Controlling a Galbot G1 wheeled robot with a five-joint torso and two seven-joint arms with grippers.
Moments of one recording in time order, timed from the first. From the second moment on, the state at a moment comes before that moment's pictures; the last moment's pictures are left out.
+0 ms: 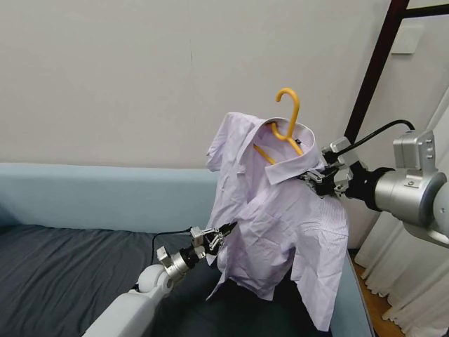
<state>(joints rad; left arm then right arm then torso) 0.73 -1.17 0.02 -1.26 -0.82 -0.47 0.71 -0.07 0.27 -0.11 2.35 1.75 -0.73 0.46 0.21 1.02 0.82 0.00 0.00</state>
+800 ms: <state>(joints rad) 0.91 -1.08 -0.06 -1.42 -0.60 -0.54 0.56 -0.02 0.29 -0.11 2.29 2.15 -0.67 0.77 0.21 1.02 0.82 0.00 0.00</state>
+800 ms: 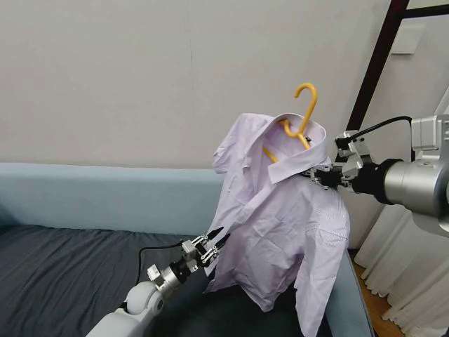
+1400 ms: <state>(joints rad) 1.11 -1.15 -0.11 -1.40 -0.44 -0.57 0.20 0.11 0.25 -0.11 2.20 2.12 -0.66 0.93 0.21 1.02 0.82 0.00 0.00</state>
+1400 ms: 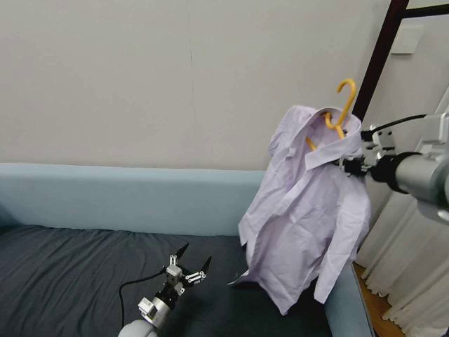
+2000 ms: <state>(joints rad) 1.18 -1.14 -0.13 -1.49 -0.41 -0.57 0.13 0.02 0.22 -0.11 1.98 1.71 -0.65 0.75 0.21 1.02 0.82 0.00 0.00</state>
